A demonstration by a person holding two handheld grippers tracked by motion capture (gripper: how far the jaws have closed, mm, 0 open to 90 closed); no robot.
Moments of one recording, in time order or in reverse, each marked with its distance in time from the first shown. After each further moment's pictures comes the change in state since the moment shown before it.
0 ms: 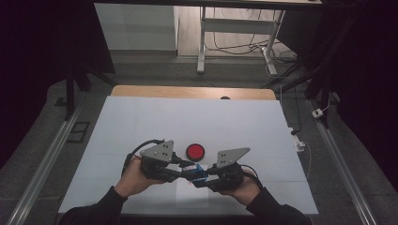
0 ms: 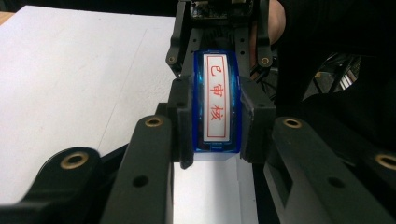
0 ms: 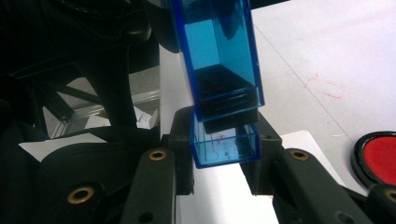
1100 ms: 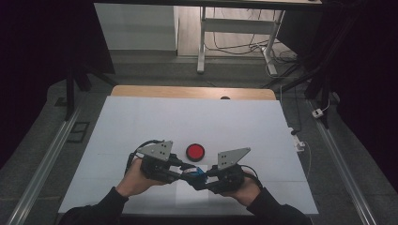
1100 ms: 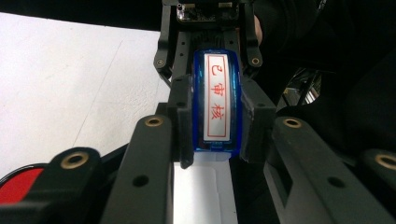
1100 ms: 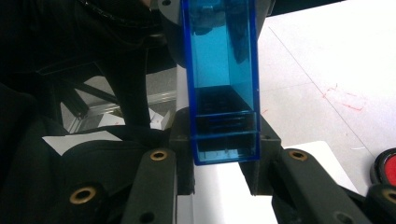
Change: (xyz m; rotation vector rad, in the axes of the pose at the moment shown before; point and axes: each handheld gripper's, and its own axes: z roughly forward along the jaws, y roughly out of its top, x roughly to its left) left arm 0.007 -0.011 0.005 -0.072 -0.103 -0.044; right arm 0.002 0.001 -0.002 -0.013 0.066 -0.034
